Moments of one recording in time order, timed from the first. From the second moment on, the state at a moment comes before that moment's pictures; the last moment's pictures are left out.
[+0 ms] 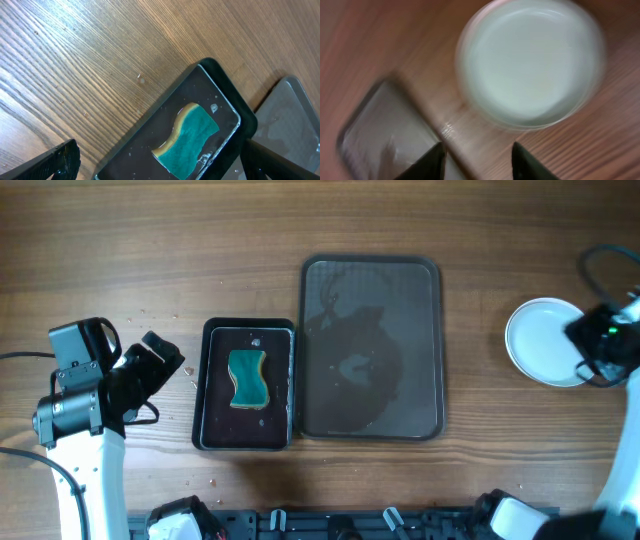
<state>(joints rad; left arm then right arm) 0.30 1.07 0.96 -0.97 0.14 -0.57 -0.47 1.34 1.24 -1.01 -0.24 0.35</state>
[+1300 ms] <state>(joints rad) 0.11 1.47 0.97 -0.88 0.11 -0.40 0.25 1.37 1.22 -0.95 -0.31 0.36</state>
